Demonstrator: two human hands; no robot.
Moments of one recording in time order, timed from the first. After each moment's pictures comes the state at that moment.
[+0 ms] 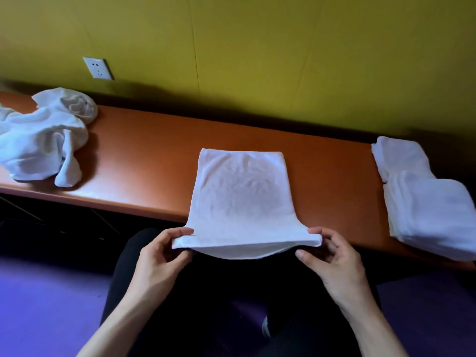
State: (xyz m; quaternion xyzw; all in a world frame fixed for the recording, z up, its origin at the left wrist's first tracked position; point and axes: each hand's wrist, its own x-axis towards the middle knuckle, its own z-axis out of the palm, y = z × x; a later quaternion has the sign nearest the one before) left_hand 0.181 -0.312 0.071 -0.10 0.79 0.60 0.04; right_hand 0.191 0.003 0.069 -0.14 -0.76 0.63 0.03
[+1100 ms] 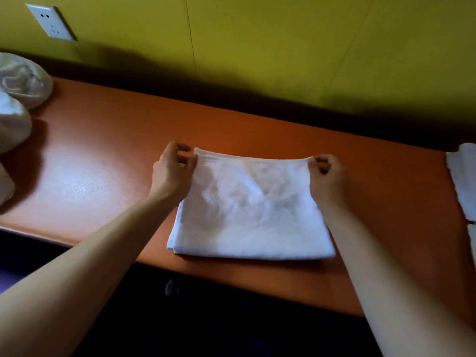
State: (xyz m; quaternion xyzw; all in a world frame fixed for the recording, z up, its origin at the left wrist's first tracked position) left_hand -0.152 -0.295 -0.030 -0.14 0.90 0.40 -0.09; right_hand -0.164 0.017 -0.054 -0.14 -0.85 0.48 0.15
